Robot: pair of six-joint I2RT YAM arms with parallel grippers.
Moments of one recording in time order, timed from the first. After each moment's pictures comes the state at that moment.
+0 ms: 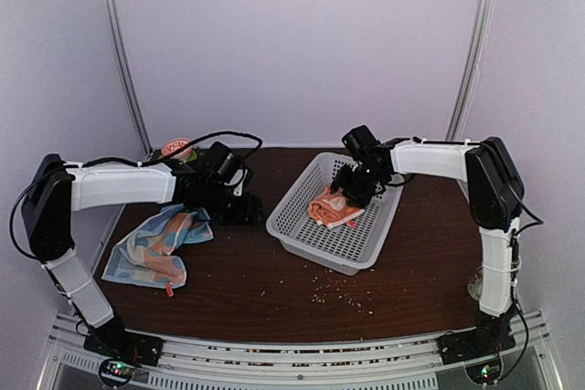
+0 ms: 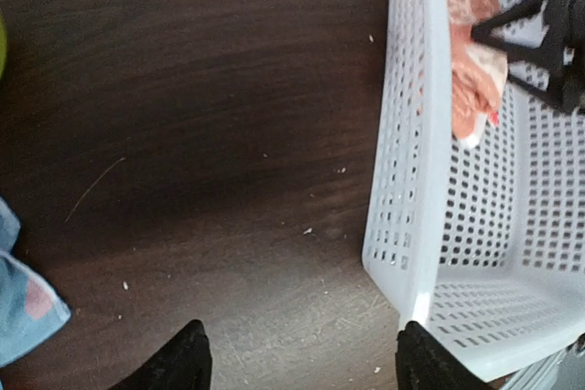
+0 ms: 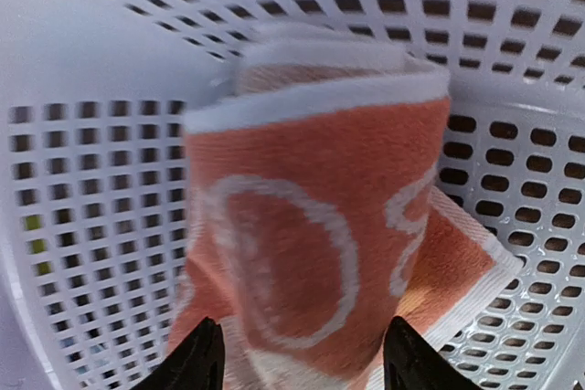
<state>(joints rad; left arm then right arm) -0.72 1.69 1.17 -0.43 0.10 -0.53 0.56 2.06 1.60 -0.53 -0.07 1.02</state>
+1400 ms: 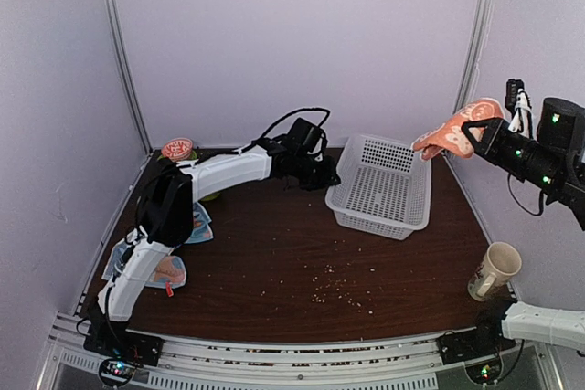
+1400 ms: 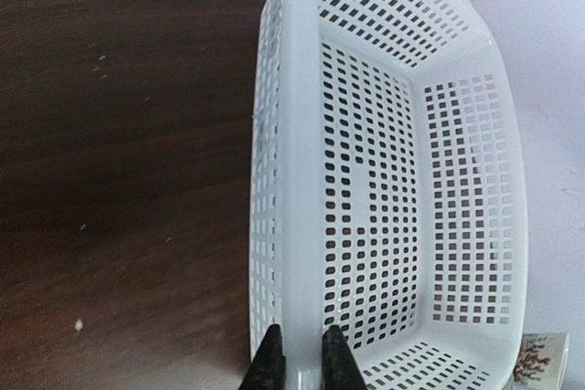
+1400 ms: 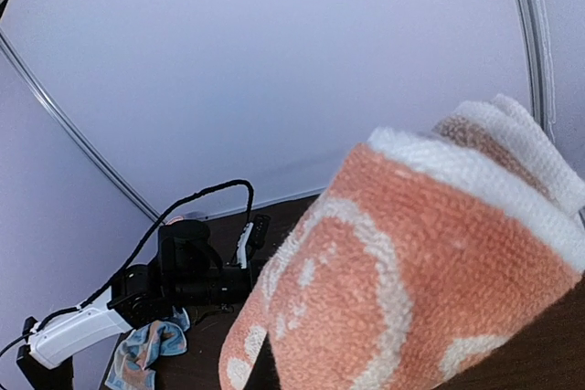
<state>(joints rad) -0.81 2.50 2.28 -0.46 0.18 -0.72 0.52 0.77 1.19 -0.61 0.22 0.55</state>
